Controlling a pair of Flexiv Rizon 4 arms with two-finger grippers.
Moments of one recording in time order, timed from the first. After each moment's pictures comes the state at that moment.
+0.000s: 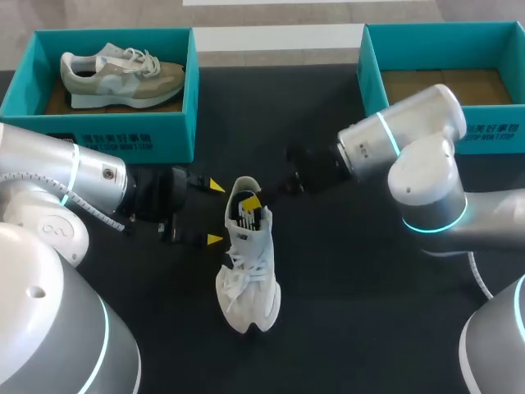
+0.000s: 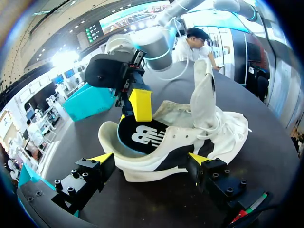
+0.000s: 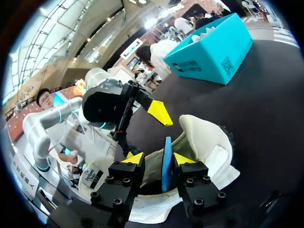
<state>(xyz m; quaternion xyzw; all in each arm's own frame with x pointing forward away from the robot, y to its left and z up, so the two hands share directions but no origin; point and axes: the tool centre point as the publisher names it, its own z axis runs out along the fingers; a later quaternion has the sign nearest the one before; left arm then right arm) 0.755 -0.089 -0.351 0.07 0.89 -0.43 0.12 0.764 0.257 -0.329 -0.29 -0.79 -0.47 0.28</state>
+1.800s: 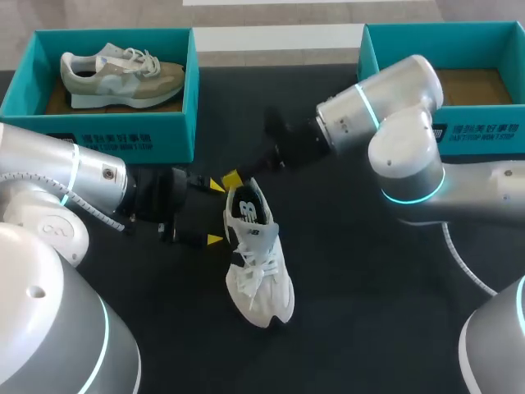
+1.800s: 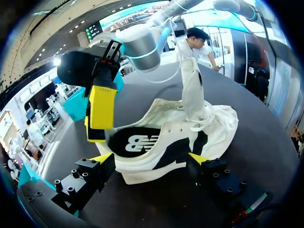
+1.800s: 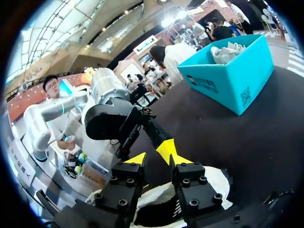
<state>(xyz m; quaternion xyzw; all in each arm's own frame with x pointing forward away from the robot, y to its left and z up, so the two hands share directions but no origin) 0.755 -0.089 -0.351 0.07 0.89 -0.43 0.12 0.797 0.292 -0.295 -0.21 -0.81 -0.49 0.25</state>
